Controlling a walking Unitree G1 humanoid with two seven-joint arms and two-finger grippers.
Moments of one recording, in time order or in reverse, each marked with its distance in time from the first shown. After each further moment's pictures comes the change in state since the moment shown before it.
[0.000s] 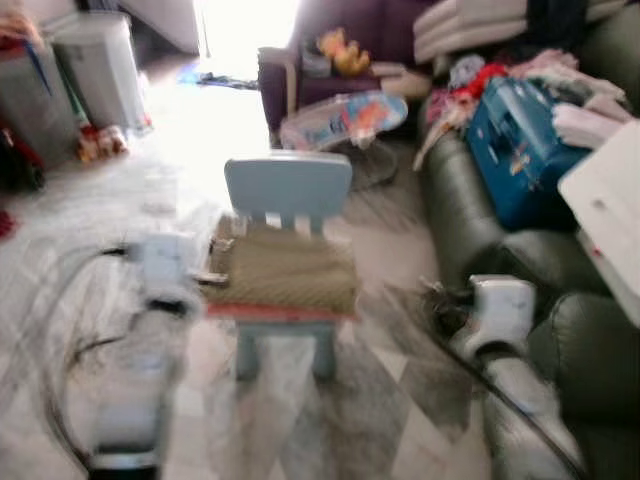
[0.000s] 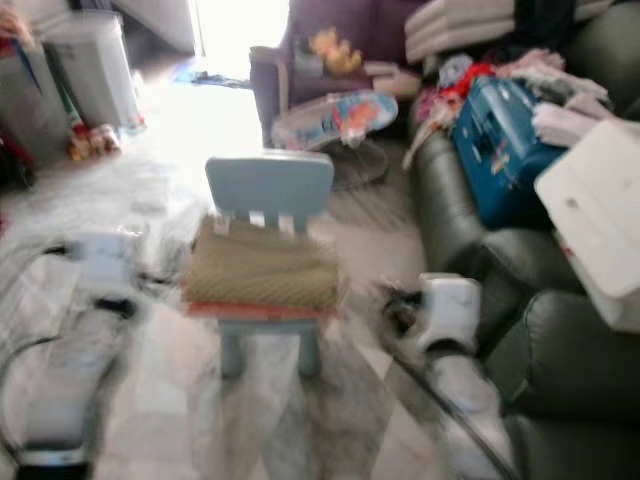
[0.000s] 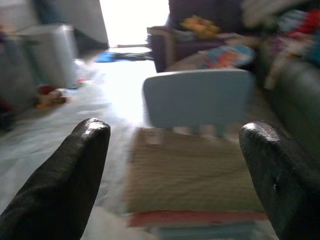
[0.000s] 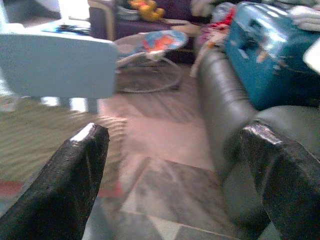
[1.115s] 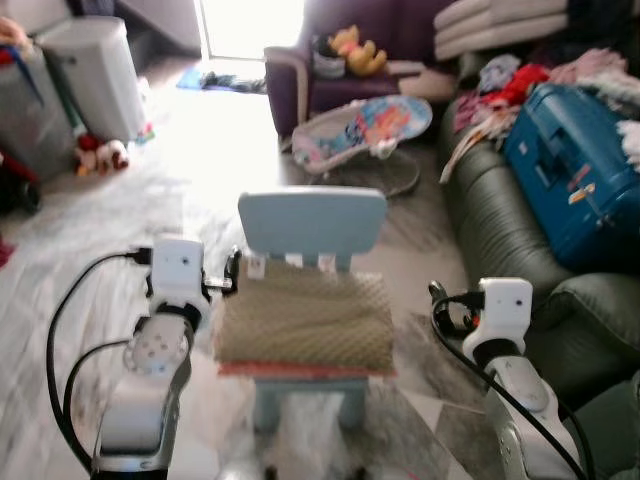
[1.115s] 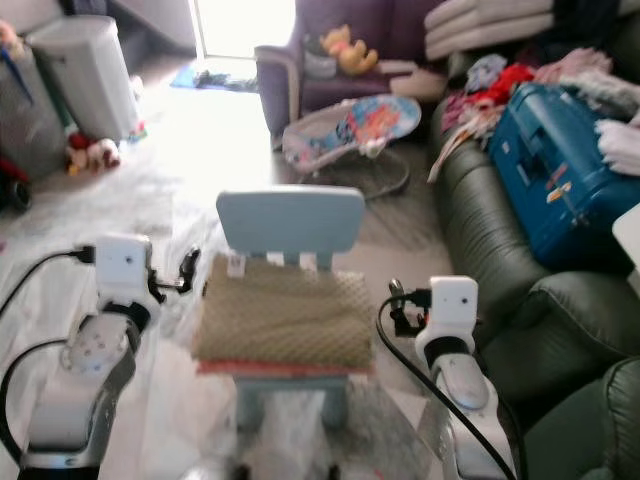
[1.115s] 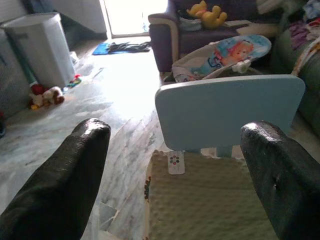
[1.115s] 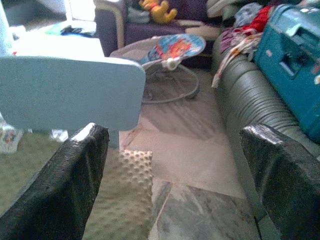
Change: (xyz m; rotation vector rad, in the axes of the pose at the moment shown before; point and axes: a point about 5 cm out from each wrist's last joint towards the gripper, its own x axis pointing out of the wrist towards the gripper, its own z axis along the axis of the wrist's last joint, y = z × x) left arm -0.001 0.003 -0.003 0.013 0.029 0.006; right arm 0.002 0.009 0.001 0.004 -0.004 0.032
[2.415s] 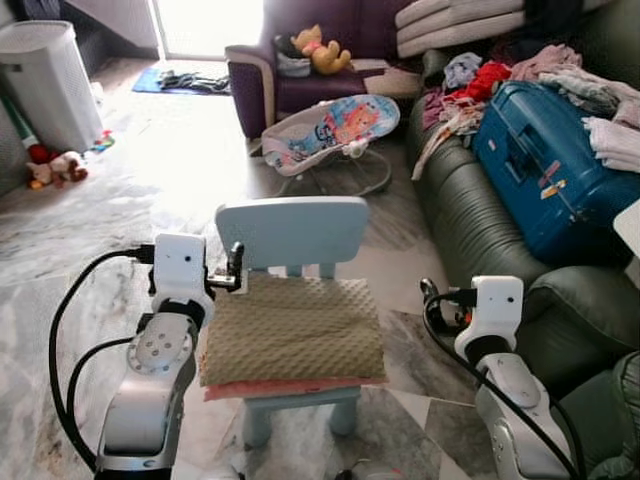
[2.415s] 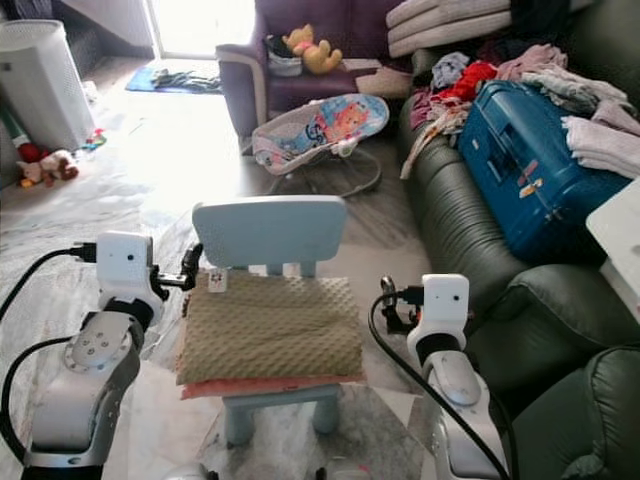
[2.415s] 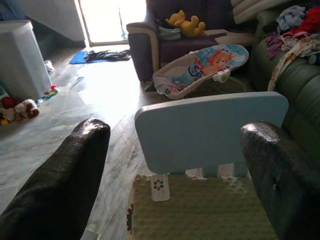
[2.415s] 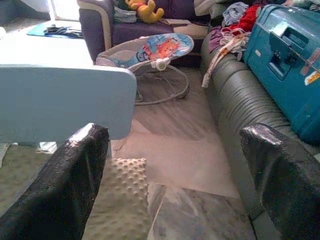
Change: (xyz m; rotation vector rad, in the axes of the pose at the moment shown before) left arm 0.000 -0.006 0.004 -0.020 -0.029 0.005; right arm 0.003 0.005 0.004 0.001 -0.013 0.017
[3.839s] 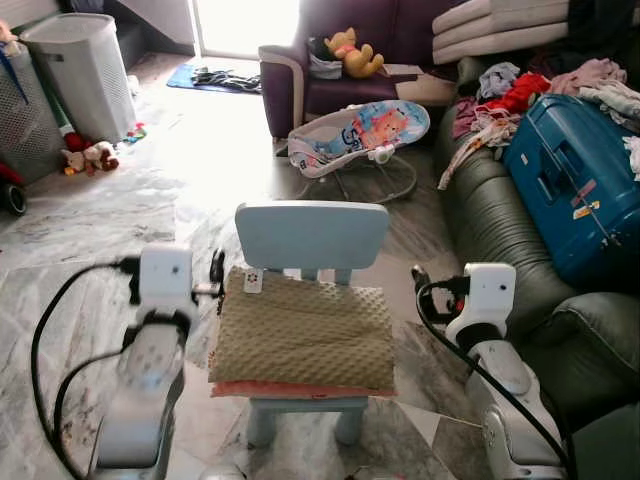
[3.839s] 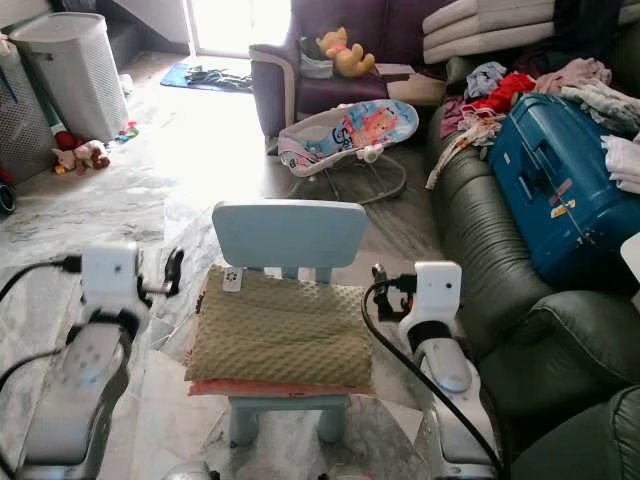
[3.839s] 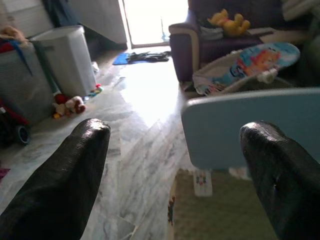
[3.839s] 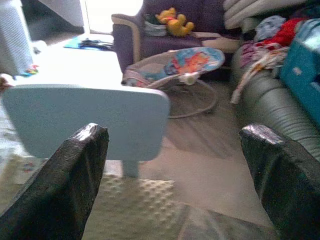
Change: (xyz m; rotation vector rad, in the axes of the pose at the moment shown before) left arm -0.015 0.016 -0.018 0.069 -0.014 0.082; right arm 0.008 0.013 0.010 0.054 -0.043 0.061
